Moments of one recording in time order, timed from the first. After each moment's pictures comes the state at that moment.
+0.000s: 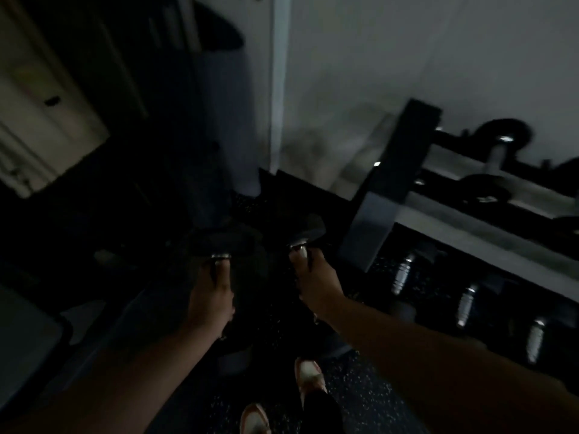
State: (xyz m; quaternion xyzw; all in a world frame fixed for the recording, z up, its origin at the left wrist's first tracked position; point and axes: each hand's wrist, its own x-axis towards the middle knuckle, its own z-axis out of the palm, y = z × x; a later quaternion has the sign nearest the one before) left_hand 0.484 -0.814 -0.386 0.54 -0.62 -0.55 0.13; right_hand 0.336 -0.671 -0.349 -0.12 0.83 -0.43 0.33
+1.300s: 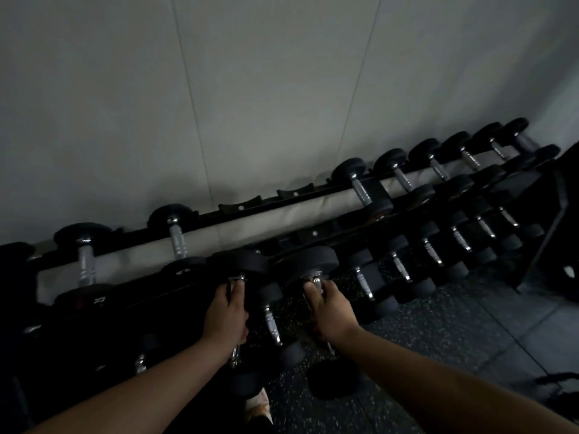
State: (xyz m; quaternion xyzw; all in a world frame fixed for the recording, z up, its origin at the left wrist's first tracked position) left_hand 0.089 -0.208 -0.218 0.16 -0.74 -0.64 -0.11; right_hand 0.123 -0.004 -0.203 0.21 0.85 -0.49 0.03
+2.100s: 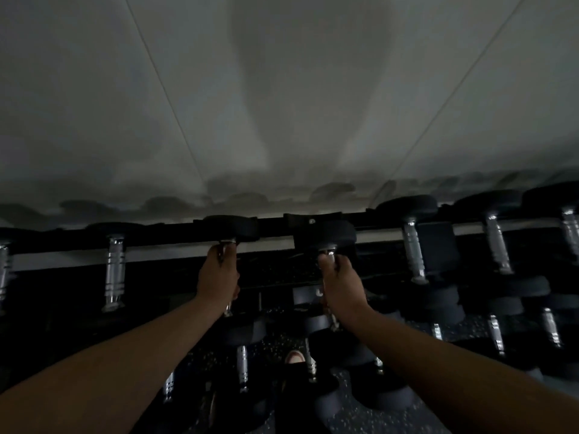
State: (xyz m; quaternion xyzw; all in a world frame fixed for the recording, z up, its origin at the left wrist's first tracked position) left_hand -0.204 -0.099 -0.292 0.32 -0.73 -0.61 -0.04; right_hand -0.207 0.135 -0.264 0.16 0.84 -0.50 0.14
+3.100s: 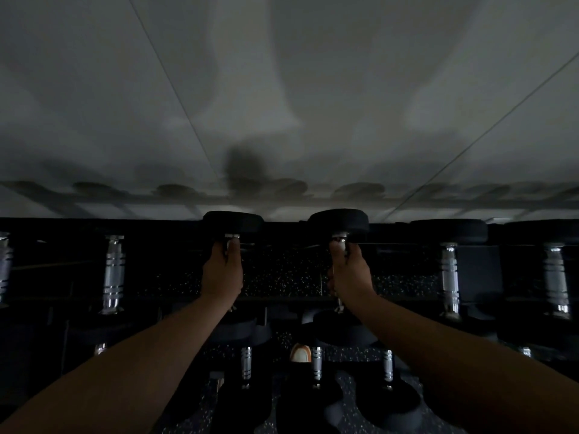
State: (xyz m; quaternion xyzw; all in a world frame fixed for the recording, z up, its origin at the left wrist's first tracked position) left_hand -0.244 -0.119 -0.346 0.36 -0.77 -0.53 0.02; right_hand -0.295 0.132 -0.329 0.16 0.83 -0.50 0.16
